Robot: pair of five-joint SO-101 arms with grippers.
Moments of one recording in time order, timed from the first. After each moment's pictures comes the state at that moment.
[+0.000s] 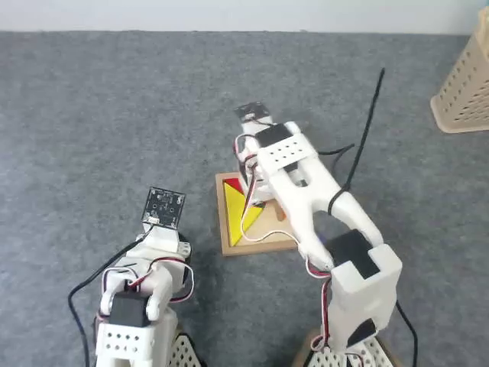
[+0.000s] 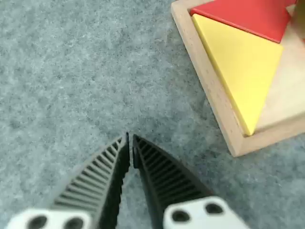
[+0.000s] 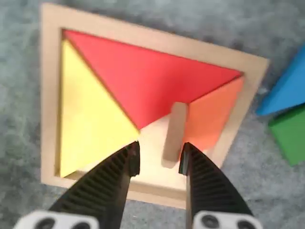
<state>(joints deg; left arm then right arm) 0.1 -103.4 97.5 72.0 -0.7 -31.7 17.8 1.1 78.0 -6.7</state>
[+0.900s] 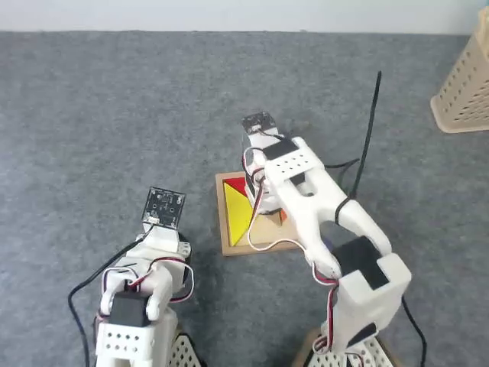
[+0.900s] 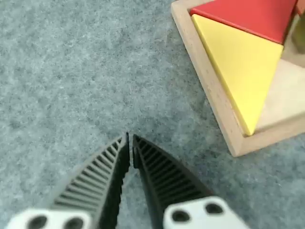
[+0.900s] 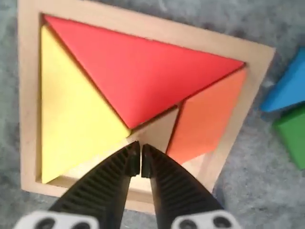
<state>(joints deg) 0.1 -103.4 97.5 72.0 -0.7 -30.8 13.4 13.6 68.1 -5.4</state>
